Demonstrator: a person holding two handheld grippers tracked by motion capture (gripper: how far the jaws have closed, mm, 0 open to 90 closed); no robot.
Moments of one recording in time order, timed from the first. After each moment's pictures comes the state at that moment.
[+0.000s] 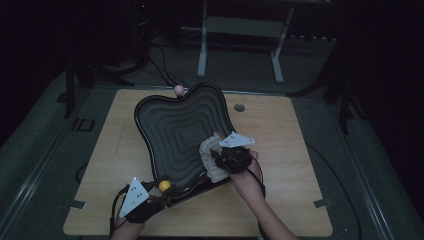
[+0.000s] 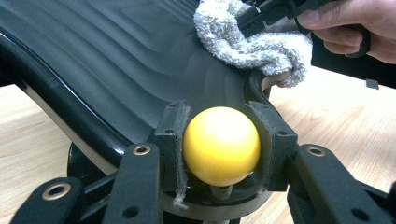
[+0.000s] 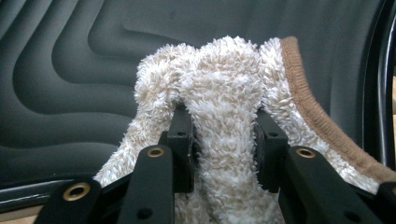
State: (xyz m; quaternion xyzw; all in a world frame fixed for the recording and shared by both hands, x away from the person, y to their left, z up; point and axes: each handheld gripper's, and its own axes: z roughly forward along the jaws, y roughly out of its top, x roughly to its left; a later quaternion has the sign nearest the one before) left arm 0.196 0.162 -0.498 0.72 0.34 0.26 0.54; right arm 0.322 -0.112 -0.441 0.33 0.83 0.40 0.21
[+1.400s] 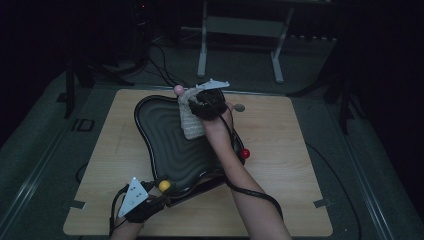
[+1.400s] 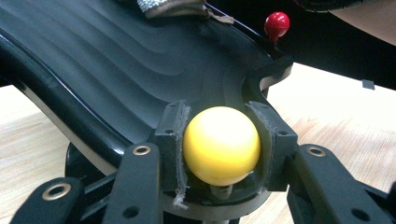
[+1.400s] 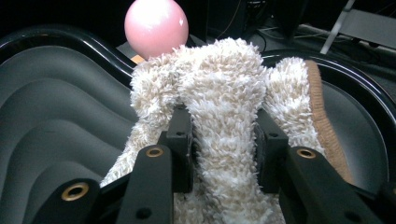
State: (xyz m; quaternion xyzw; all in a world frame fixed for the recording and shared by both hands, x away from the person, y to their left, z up) left arm 0.197 0.163 -0.498 0.72 0.33 0.26 0.55; right arm 0.430 -0.036 -0.373 0.38 0.79 0.44 0.22
